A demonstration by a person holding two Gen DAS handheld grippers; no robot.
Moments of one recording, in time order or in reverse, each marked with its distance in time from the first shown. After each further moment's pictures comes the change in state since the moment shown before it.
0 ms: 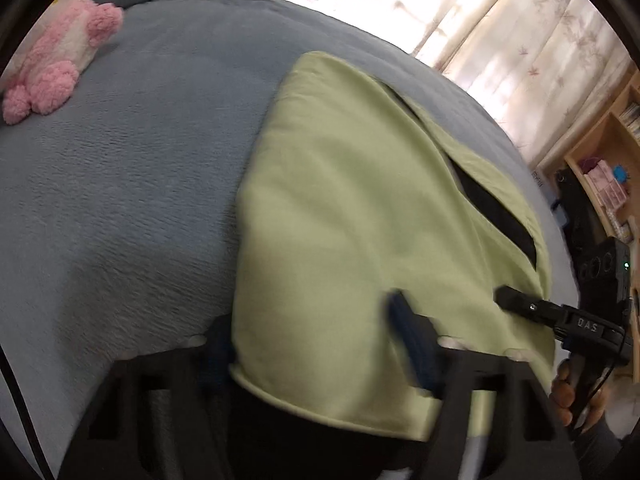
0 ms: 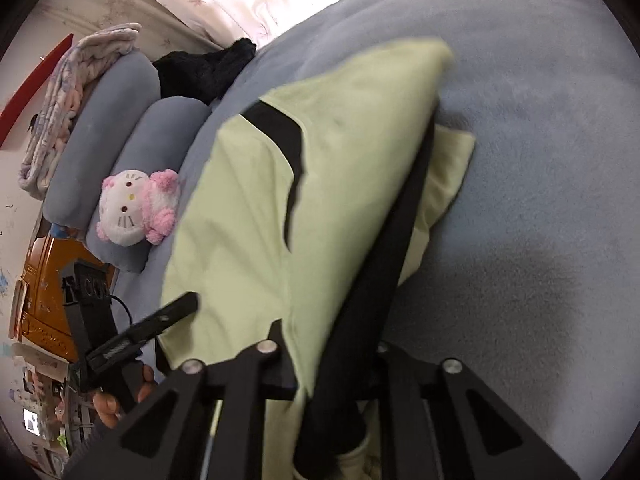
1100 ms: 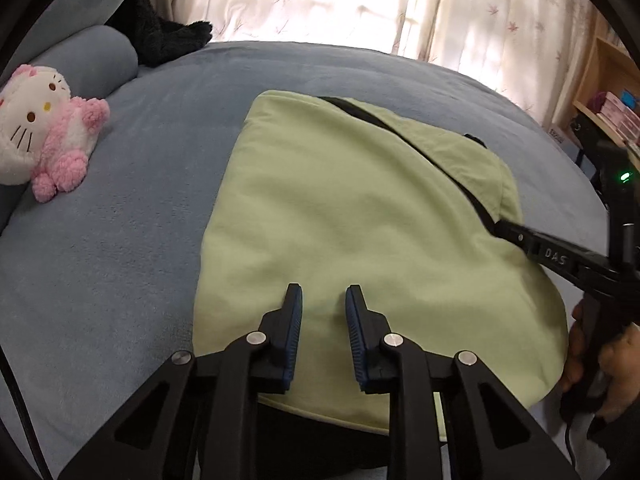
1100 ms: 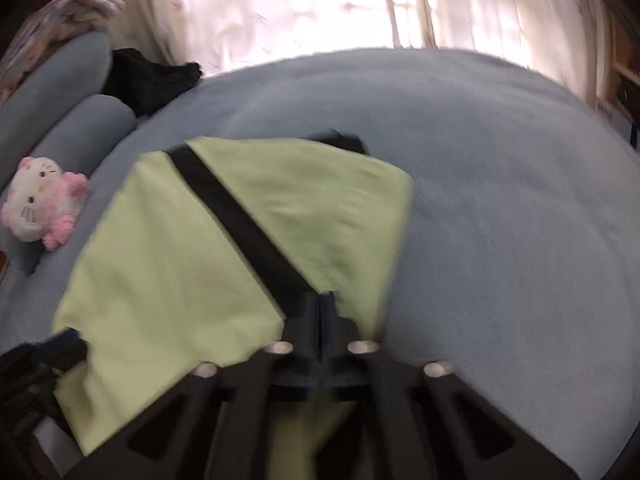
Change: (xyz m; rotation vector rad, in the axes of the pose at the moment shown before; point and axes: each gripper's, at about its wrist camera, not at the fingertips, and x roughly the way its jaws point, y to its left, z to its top) left arm -0.010 -0.074 -0.030 0.221 -0.100 0.180; right arm -0.009 -0.007 0.012 -0.165 -0.219 -0.435
